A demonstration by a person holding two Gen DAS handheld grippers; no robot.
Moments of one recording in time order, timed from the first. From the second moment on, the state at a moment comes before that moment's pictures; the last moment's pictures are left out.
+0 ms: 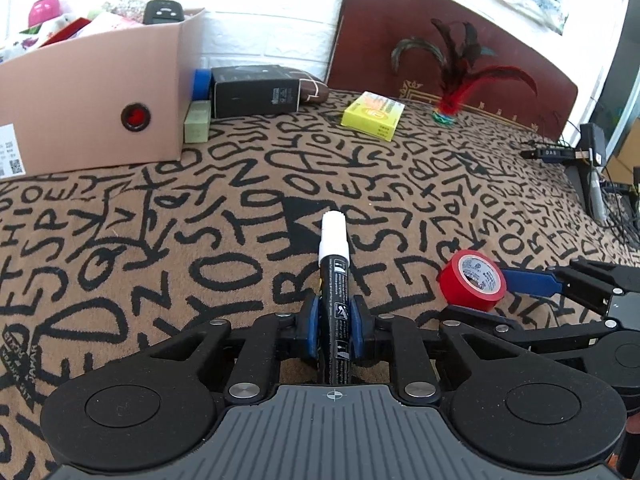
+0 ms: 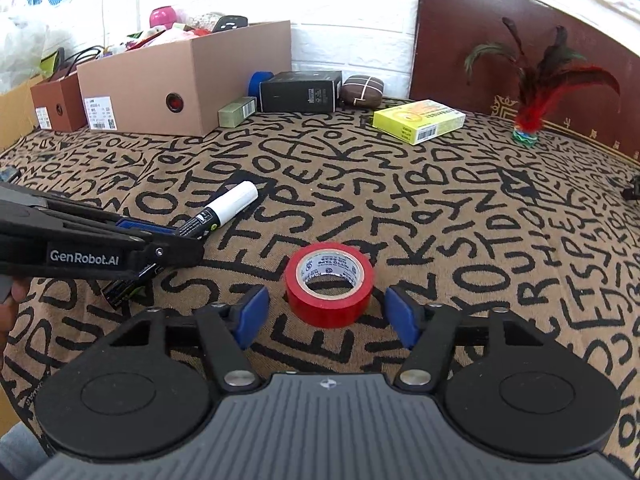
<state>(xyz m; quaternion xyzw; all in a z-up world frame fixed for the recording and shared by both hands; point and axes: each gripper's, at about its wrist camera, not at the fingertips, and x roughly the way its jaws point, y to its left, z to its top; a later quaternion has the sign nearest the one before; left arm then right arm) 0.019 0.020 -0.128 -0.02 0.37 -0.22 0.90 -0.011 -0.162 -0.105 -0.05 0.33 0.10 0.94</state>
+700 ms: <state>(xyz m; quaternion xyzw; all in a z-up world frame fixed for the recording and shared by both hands) -0.011 0.107 -0.103 -0.10 0.36 -0.19 0.91 -0.013 -0.106 -0.075 -0.04 0.36 0.19 0.91</state>
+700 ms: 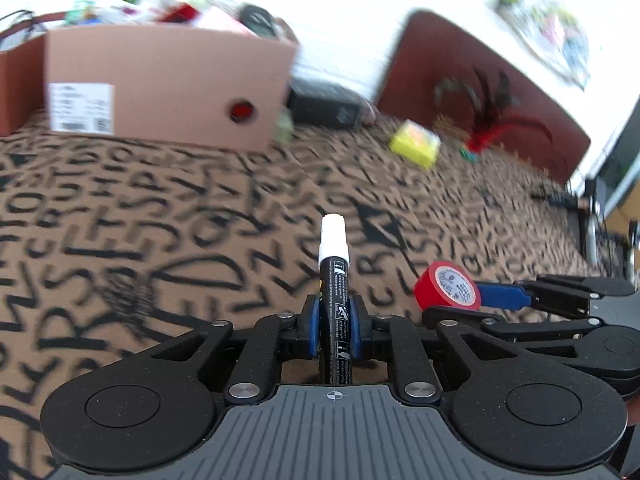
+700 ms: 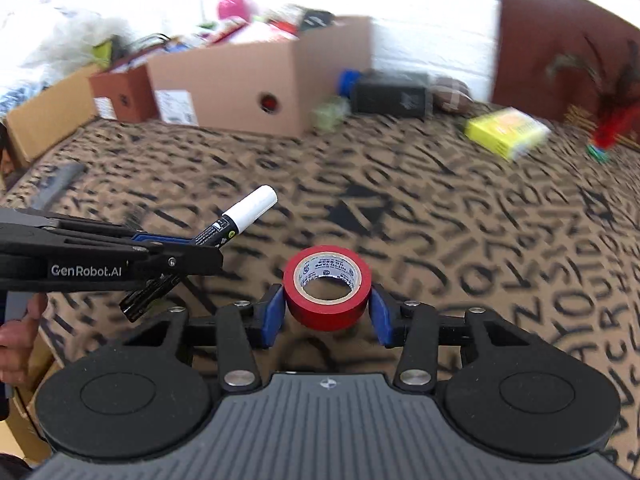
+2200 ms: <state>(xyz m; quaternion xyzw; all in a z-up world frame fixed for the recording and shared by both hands) 0.170 0.233 0.007 -0.10 0.25 -0.06 0.96 0.180 0.013 -0.005 -0.05 0.24 0.21 0.95</state>
